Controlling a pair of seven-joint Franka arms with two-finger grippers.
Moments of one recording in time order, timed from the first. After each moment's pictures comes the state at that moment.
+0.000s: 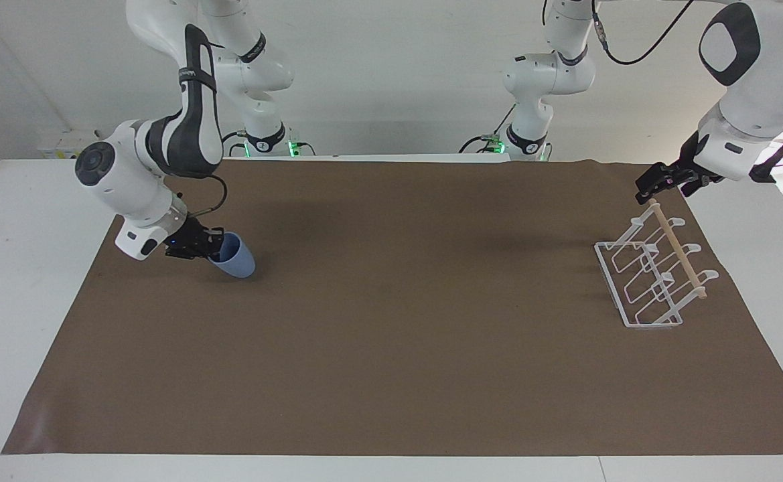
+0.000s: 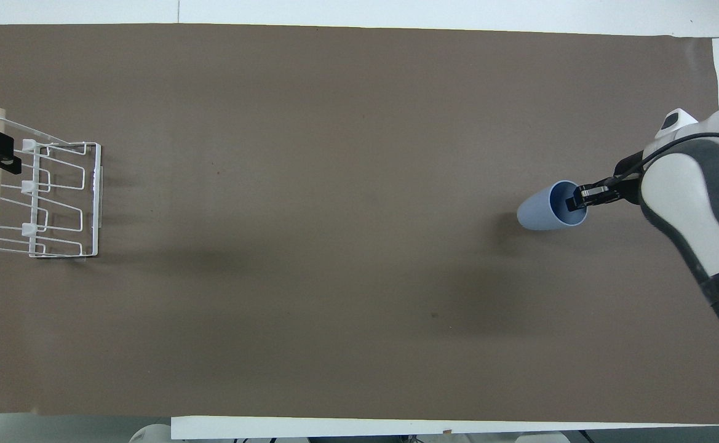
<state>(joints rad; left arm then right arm) -0.08 0.07 0.05 -1.52 0.02 1.46 -0.09 -0.02 0.11 -0.08 -1.97 0.38 1.84 -0.40</state>
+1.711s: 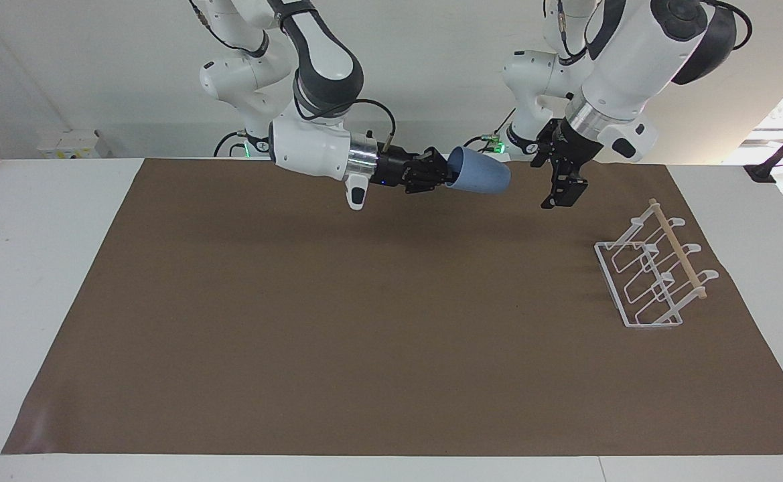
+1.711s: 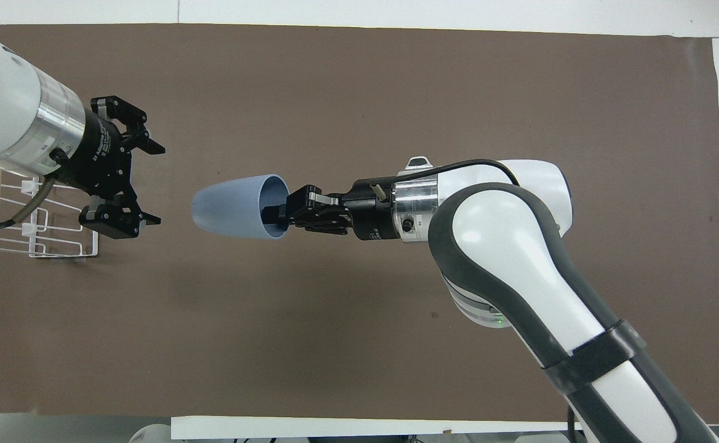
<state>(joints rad) -0.39 0.03 0.00 -1.56 -0.19 1.53 -1.89 0.60 0.09 -0.06 -1.96 1.51 2.16 -0.18</state>
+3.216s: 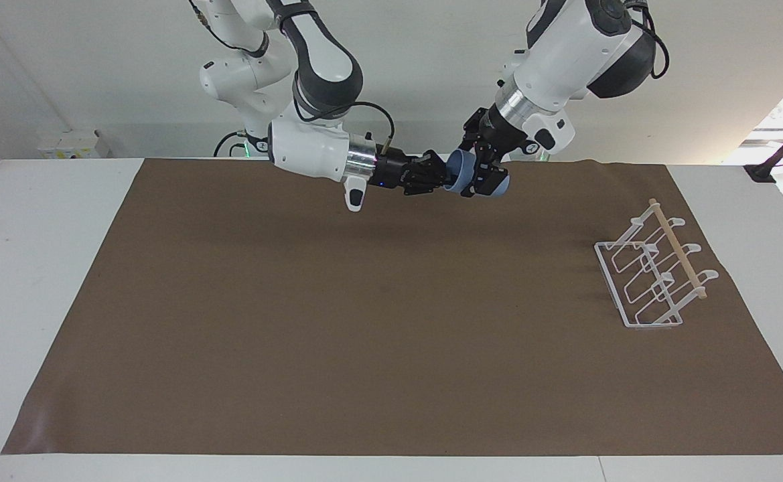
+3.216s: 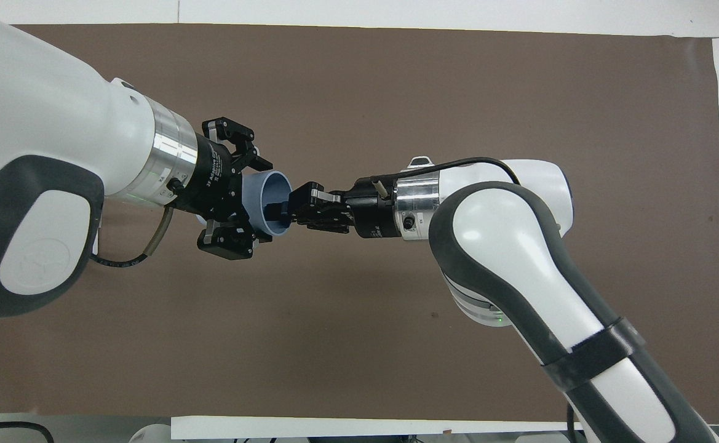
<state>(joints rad) -0.46 0.02 -0.07 -1.66 -0.39 1.75 -2.00 0.60 0.10 -0.06 -1.96 1.51 2.17 -0.17</state>
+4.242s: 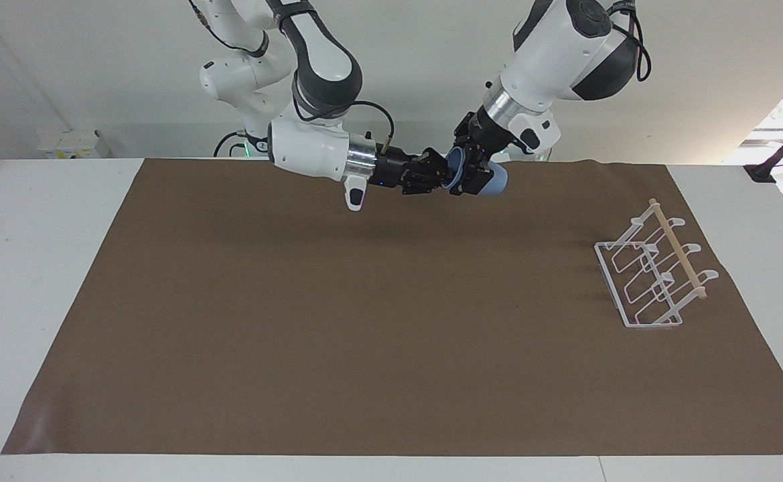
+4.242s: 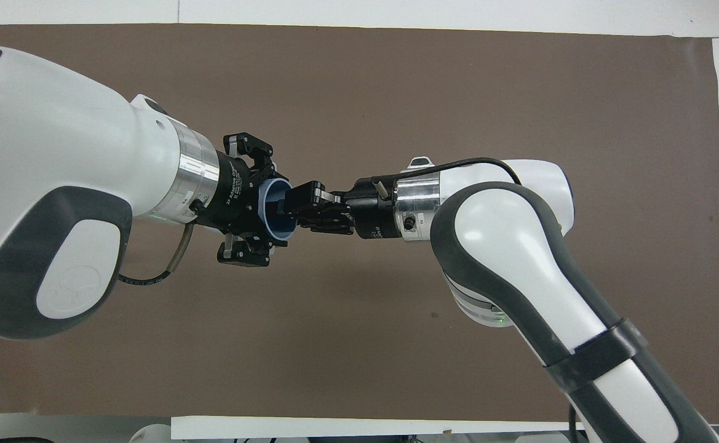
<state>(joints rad) -0.50 0.00 -0.08 -1.70 -0.38 1.79 -1.98 0.60 0.09 -0.06 -1.96 1.52 2.17 -0.16</state>
